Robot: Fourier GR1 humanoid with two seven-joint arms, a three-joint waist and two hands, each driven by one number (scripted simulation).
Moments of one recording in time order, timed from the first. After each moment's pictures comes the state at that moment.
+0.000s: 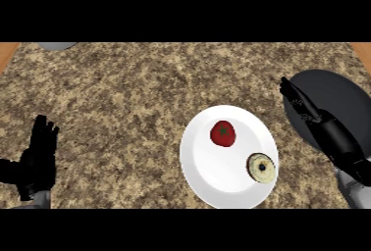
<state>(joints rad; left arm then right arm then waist) 0.02 0.30 0.02 -1.38 0.33 0.34 -0.15 -0.21 -0.57 0.29 -1.61 -0.19 0.02 -0.22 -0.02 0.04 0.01</state>
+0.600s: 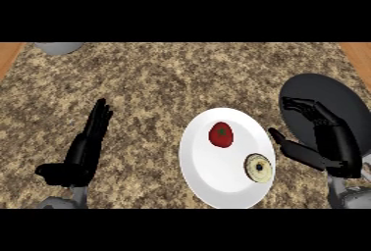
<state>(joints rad) -0.04 0.25 -0.23 -1.52 0.22 0.22 -0.16 -0.10 -0.41 0.18 -1.64 -0.20 -0.25 -0.15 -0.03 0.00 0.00</state>
